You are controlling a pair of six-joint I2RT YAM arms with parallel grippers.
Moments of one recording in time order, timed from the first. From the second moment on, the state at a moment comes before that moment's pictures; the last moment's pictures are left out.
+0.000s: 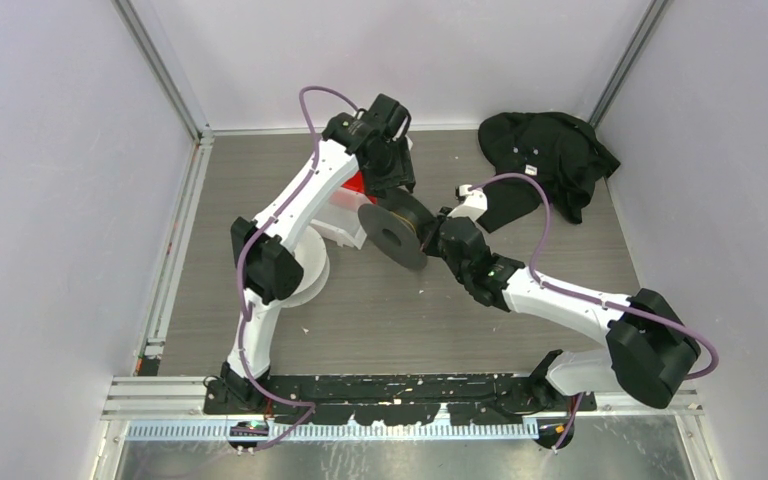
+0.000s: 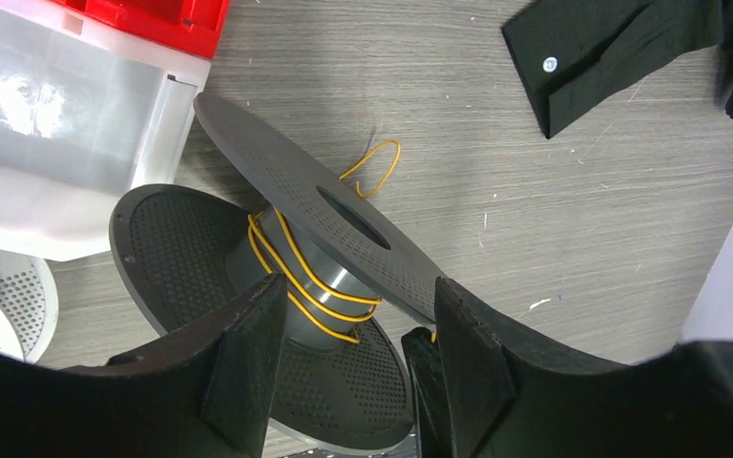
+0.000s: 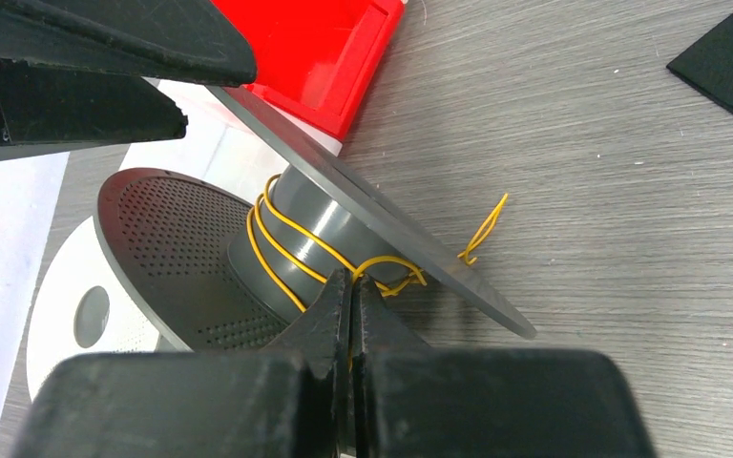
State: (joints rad) left arm -0.63 2.15 2.34 -1.21 -0.03 -0.74; right arm 0.78 1.31 0.71 0.23 0.45 0.71
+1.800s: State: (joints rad) left arm -0.64 1.99 2.01 -0.89 0.01 -0.94; right arm 0.78 1.49 0.98 0.22 0.35 0.71
